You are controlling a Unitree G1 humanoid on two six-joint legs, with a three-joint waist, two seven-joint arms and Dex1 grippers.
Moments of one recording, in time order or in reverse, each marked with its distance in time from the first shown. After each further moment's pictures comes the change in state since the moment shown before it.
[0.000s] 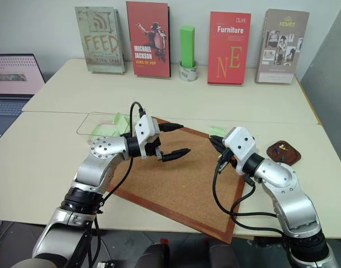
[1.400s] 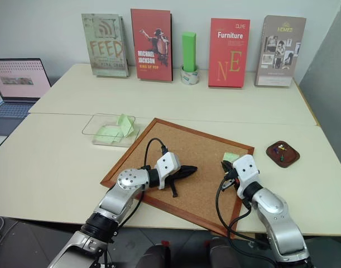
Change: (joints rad) left arm 0.235 -0.098 -0.152 0.028 0.168 -0.038 0.184; right arm 0.279 0.100 0.020 0.118 -0.121 -0.181 -0.137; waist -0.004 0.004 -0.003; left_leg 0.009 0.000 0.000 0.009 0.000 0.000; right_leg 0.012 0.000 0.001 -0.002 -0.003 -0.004
